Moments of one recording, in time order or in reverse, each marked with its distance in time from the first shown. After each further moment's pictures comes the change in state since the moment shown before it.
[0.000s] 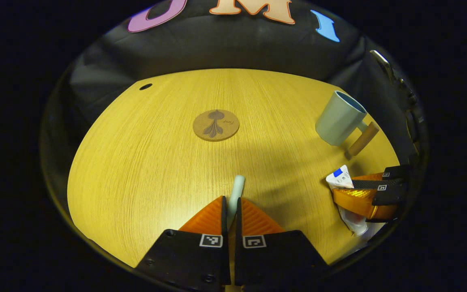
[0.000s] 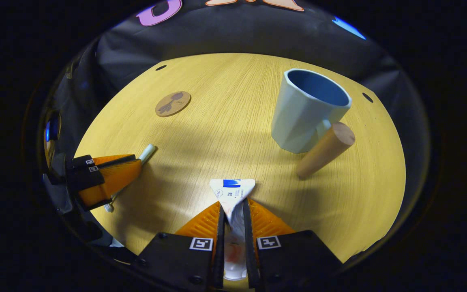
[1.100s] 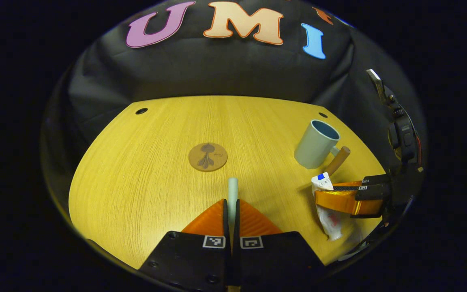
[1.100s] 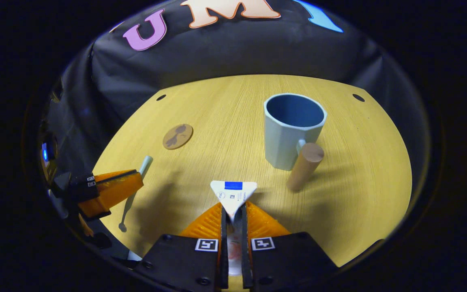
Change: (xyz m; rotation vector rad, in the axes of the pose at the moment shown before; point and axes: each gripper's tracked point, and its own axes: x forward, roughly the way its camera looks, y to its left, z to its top) left arm -0.040 -0.007 0.052 0.008 -0.196 -0.089; right arm -0.031 0.002 0.042 0.152 -0.199 0.087
